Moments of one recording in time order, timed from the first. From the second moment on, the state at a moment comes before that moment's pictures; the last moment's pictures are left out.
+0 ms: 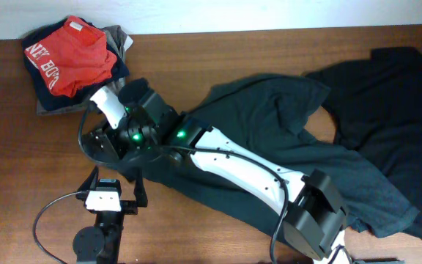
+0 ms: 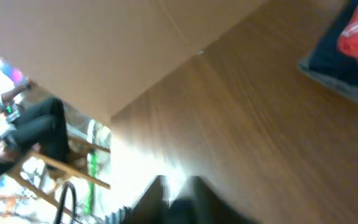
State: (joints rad) left arm -0.01 0.01 0.01 -0.08 0.04 0.03; right arm 0.91 2.04 1.81 -0.19 -0.58 0.35
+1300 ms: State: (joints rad) left arm -0.01 0.01 0.01 -0.08 0.04 0.03; right arm 0.11 1.73 2.33 -1.69 0.11 0.51
